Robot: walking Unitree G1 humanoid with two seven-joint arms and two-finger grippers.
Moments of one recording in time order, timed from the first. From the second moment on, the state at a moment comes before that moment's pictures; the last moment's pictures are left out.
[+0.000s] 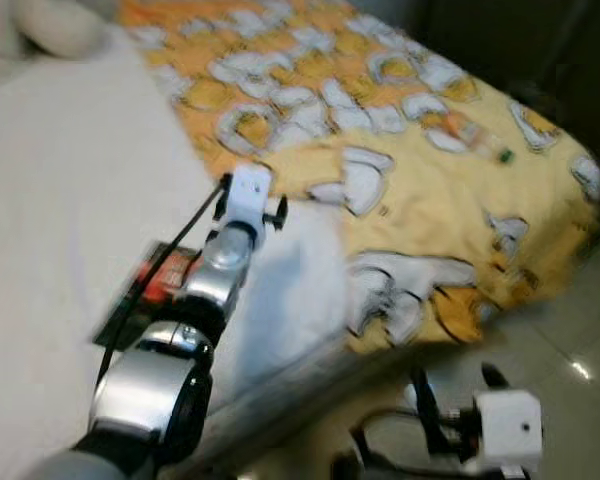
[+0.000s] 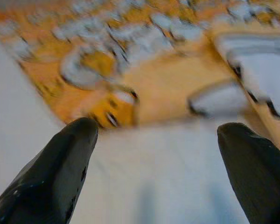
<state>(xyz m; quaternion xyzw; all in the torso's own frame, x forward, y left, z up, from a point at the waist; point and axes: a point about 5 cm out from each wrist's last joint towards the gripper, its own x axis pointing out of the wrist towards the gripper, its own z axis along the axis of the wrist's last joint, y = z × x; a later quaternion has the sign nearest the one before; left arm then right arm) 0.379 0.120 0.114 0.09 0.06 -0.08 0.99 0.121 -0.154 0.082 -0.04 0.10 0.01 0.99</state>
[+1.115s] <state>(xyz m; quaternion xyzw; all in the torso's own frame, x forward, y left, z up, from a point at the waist) 0.314 0.148 0.131 0.00 -0.03 -0.10 0.99 0.241 -0.169 0.084 0.00 0.03 -0.02 1.00</state>
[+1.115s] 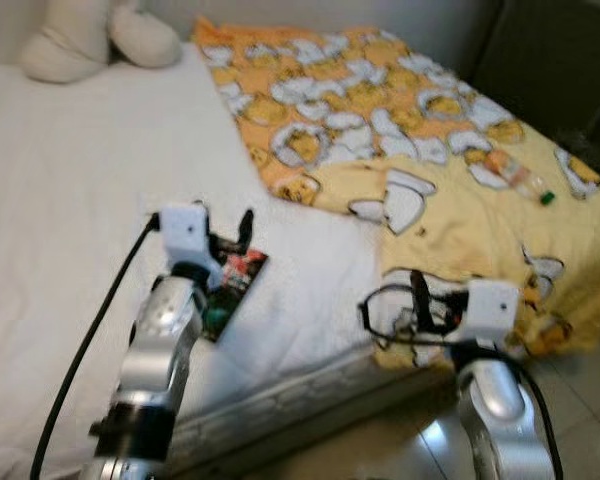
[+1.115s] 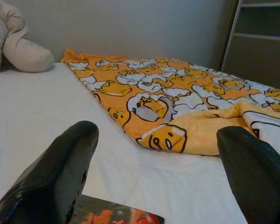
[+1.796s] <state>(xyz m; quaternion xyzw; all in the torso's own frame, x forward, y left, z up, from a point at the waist) 0.347 0.126 0.119 0.06 0.03 -0.16 0.99 0.233 -0.170 0.066 0.00 0.05 -0.04 1.00</state>
